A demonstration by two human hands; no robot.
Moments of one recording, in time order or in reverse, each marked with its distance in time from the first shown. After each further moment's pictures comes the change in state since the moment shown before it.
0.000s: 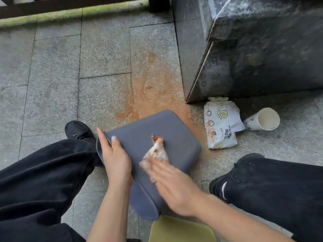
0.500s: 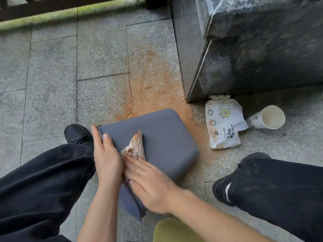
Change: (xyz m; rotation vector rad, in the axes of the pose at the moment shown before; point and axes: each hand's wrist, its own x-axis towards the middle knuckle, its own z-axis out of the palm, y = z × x) left_hand 0.028 0.006 -0.005 0.162 -0.032 0.082; right_hand 0.056 -0.016 0.032 0.026 0.072 -0.109
